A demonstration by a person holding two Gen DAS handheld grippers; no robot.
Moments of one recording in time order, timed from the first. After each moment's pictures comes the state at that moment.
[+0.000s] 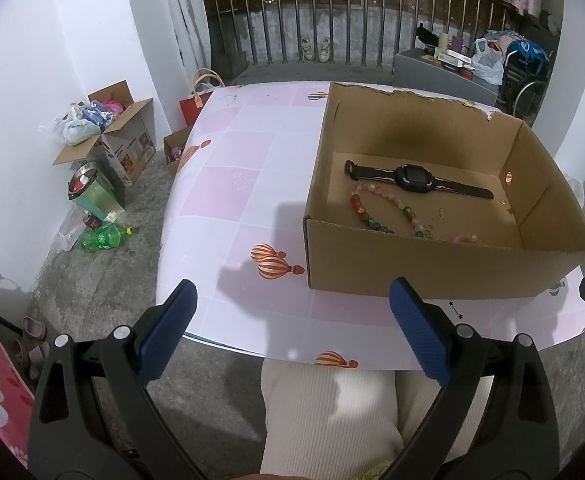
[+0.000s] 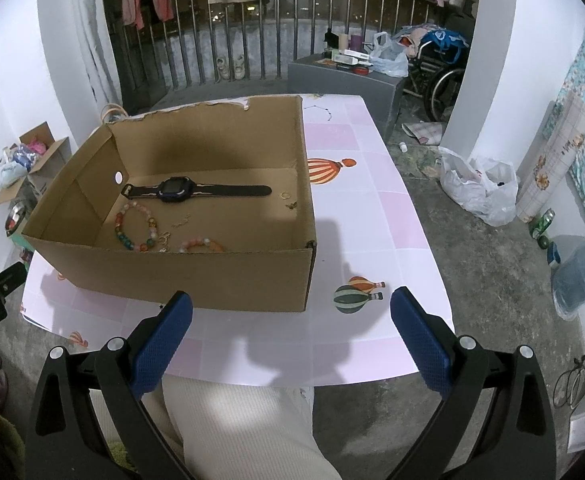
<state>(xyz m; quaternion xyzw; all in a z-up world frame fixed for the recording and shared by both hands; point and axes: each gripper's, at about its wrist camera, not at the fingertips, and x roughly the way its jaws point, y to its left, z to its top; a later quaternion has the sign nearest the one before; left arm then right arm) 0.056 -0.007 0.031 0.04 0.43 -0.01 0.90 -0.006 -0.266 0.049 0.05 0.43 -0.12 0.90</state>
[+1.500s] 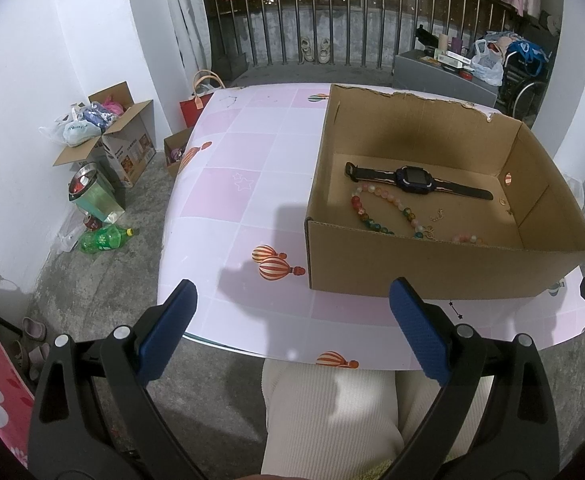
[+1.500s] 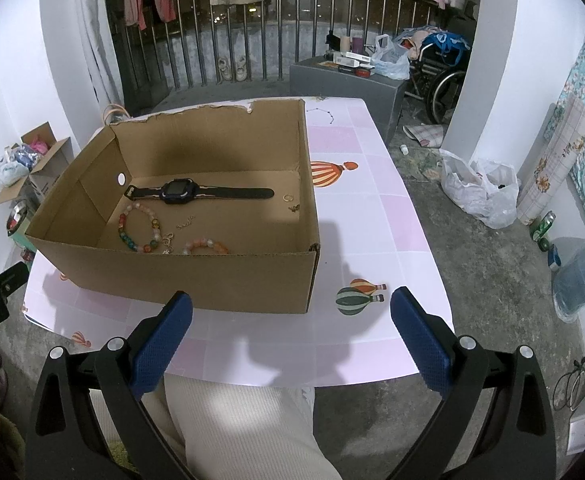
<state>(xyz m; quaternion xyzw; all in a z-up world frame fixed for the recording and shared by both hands) 0.056 -0.006 0.031 0.04 0.43 -0.01 0.90 -0.006 -0.264 0.050 0.05 0.42 -0.12 0.90</state>
